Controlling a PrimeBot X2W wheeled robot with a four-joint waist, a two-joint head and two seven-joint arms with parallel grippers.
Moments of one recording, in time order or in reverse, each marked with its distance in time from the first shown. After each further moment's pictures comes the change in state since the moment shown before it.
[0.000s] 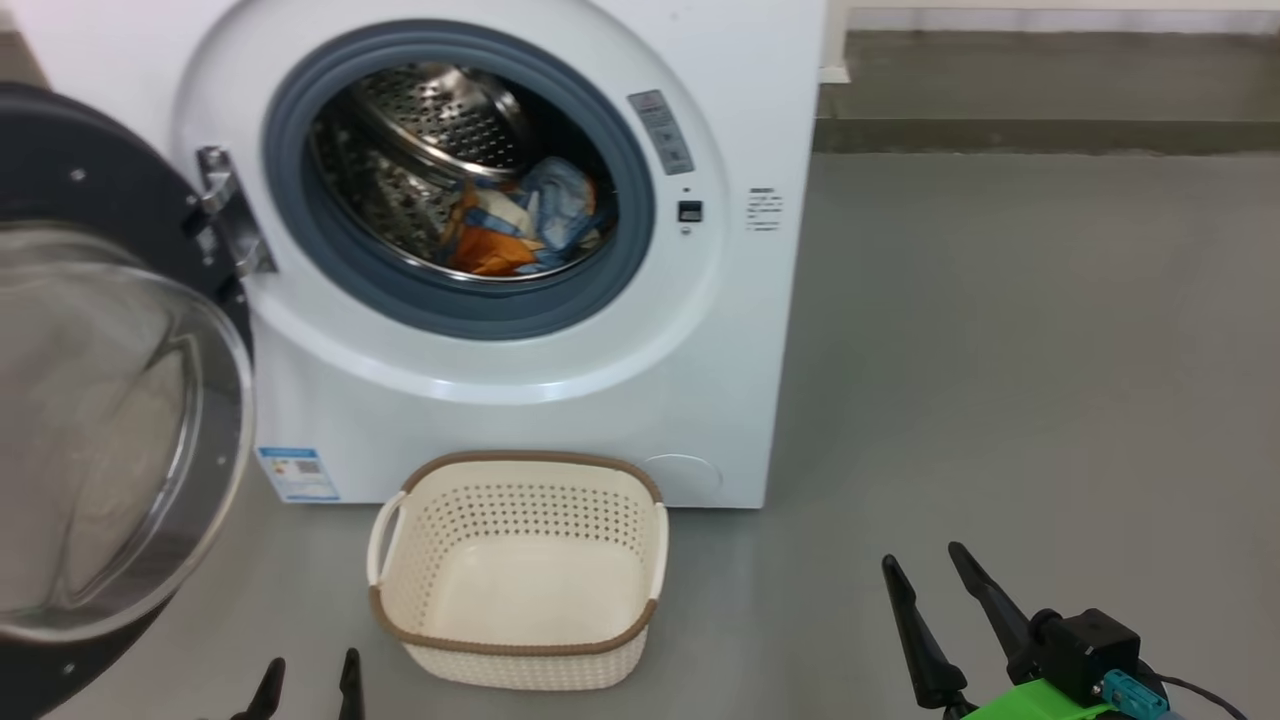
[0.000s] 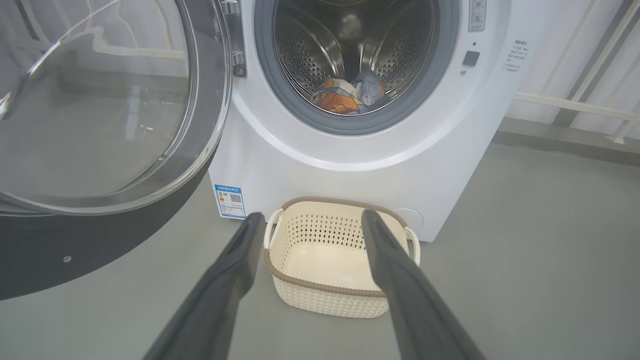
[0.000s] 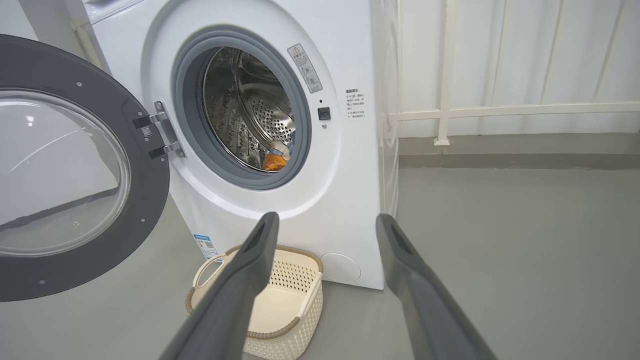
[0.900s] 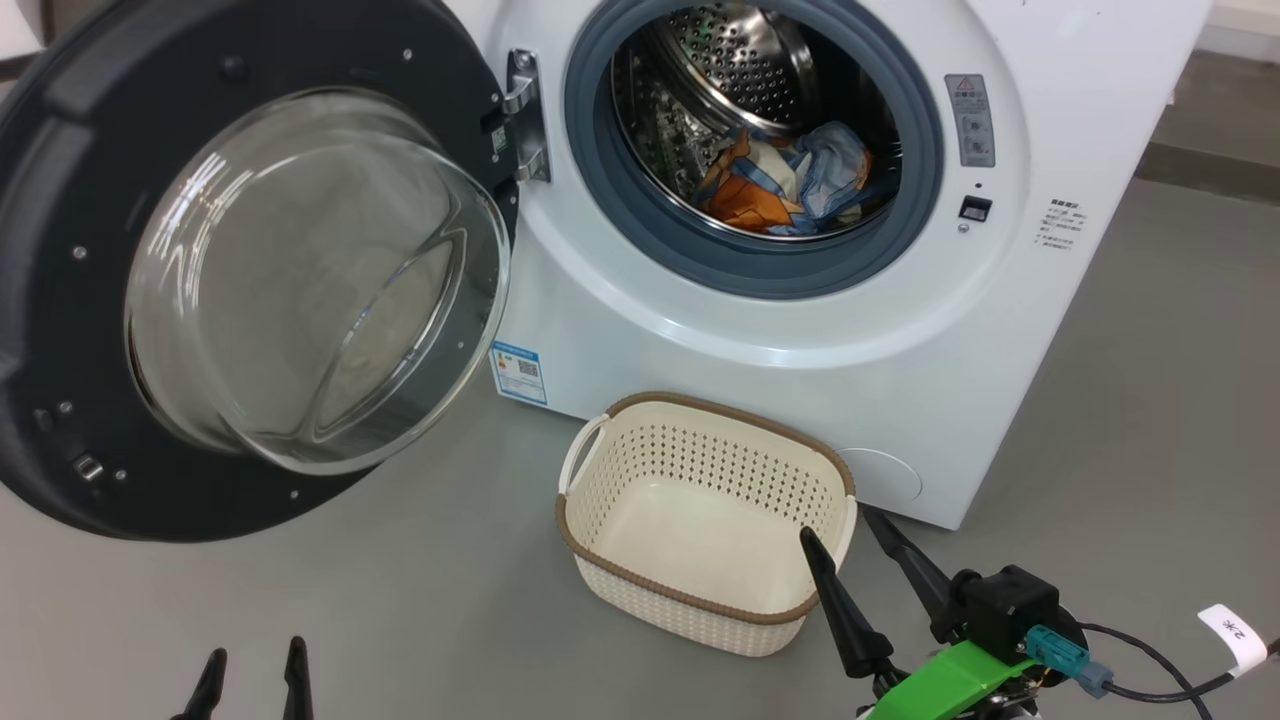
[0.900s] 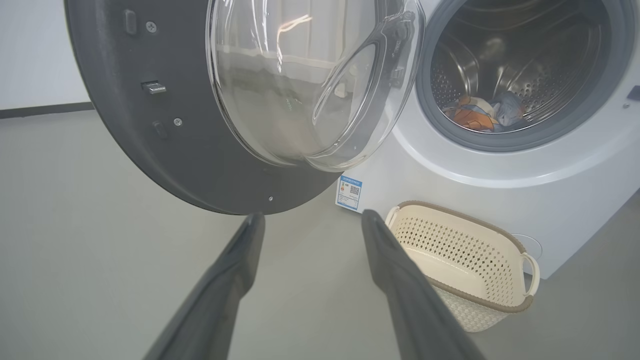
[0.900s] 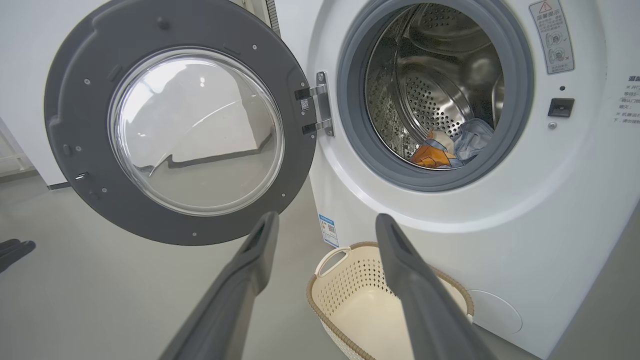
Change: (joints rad) left arm 0.028 0.036 0.055 -0.079 -0.006 0.037 0.000; right arm -0.098 -0.001 0.139 0.046 0.036 0.000 0.000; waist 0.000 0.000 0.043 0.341
